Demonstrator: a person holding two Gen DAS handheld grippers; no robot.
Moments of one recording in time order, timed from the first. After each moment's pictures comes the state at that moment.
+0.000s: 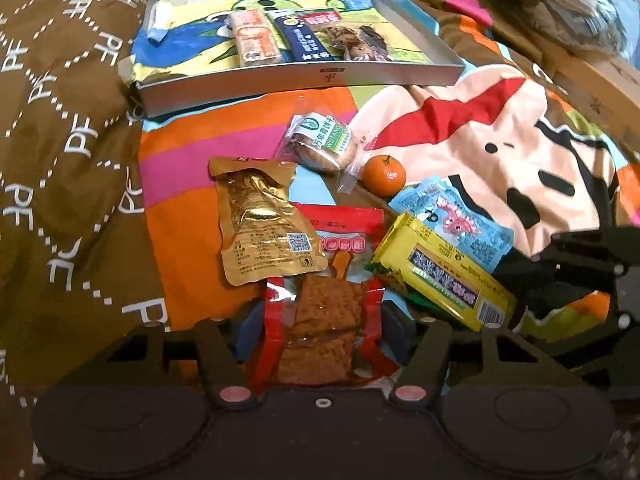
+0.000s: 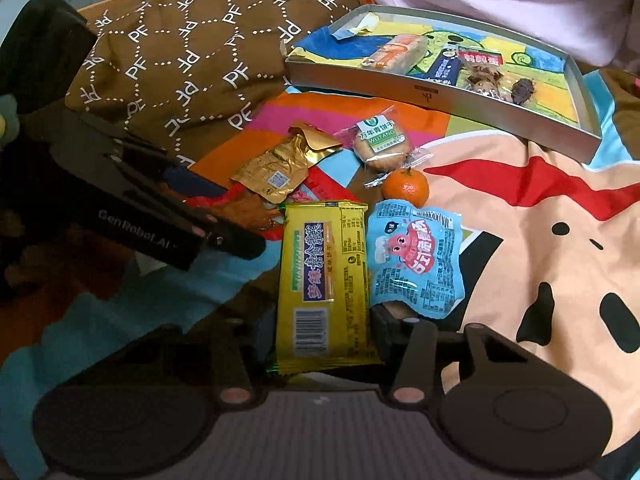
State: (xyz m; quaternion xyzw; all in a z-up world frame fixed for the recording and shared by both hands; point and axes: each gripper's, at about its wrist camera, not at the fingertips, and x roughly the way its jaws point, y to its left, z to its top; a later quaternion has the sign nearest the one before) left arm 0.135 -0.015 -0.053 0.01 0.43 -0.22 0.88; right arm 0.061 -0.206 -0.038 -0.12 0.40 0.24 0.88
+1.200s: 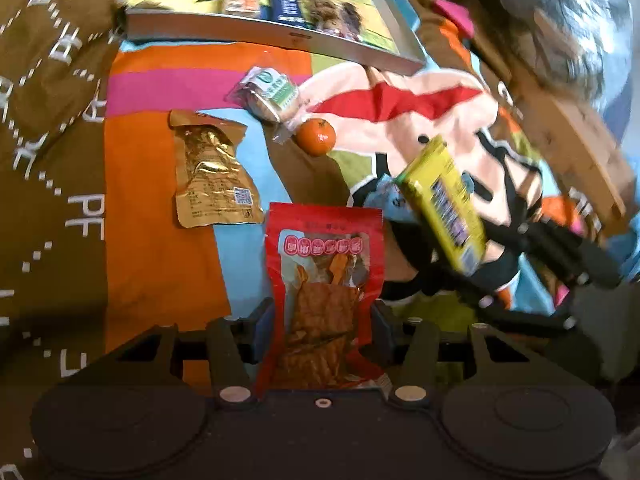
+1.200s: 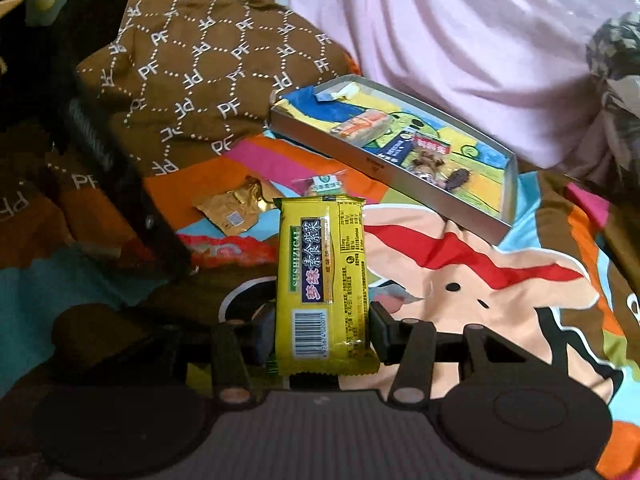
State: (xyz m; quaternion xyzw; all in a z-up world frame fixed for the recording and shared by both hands) left arm 0.105 -0.014 -0.036 -0.10 0.50 -0.28 0.82; right arm 0.005 -0.227 -0.010 -0.23 0.28 0.19 0.91
